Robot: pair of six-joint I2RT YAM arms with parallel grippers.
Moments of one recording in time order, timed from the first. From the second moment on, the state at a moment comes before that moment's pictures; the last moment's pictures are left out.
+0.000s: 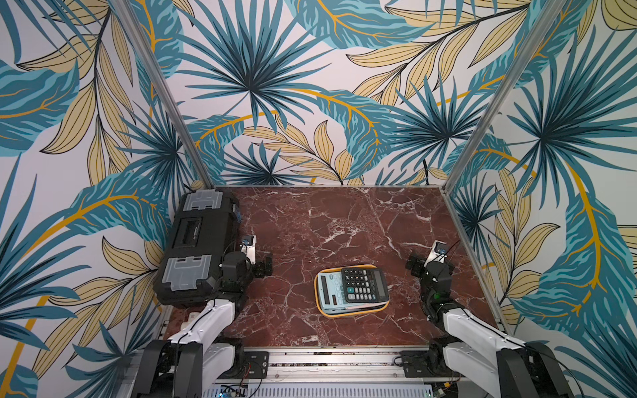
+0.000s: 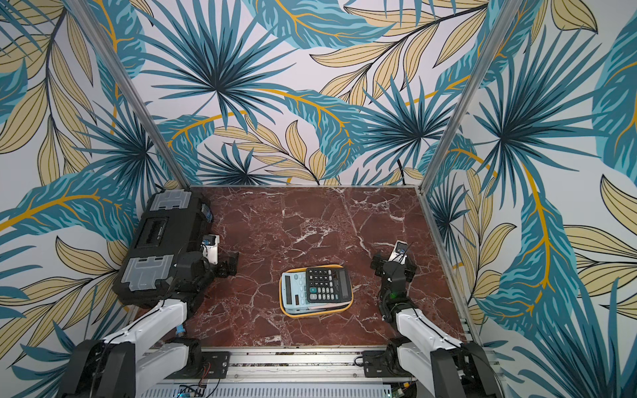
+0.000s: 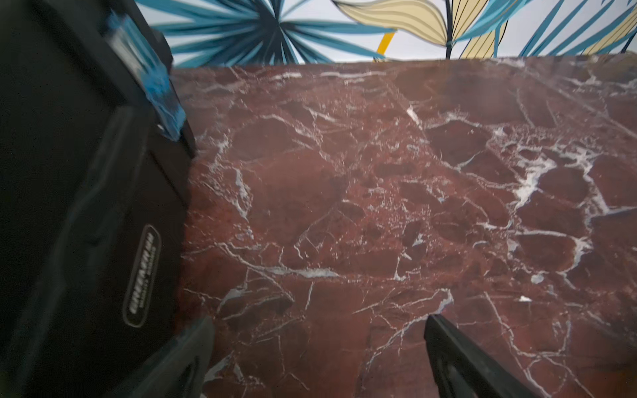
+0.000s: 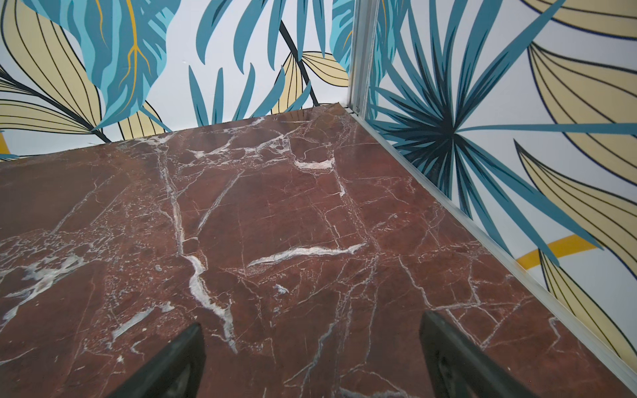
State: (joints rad) left arm -0.05 1.12 0.30 0.34 0.08 -0.03; right arm 0.14 1.08 0.18 0.58 0.51 0.17
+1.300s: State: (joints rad) left arm 0.01 1.52 0.36 0.84 0.21 0.06; right arm 0.12 1.51 0.36 0.92 0.36 0.01
